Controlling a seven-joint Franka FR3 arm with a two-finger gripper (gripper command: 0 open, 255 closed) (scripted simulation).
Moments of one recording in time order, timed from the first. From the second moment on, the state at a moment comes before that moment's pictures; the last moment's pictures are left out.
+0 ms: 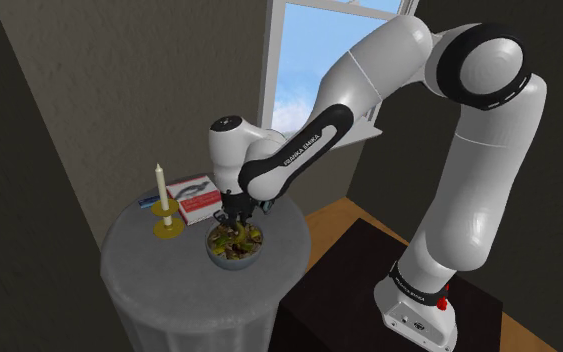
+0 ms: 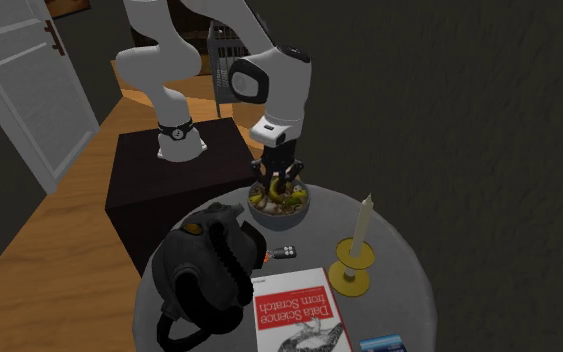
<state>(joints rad) 0.10 0.20 0.38 -2.27 -0.29 2.37 0.84</state>
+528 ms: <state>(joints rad) 0.10 0.20 0.38 -2.27 -0.29 2.37 0.84</state>
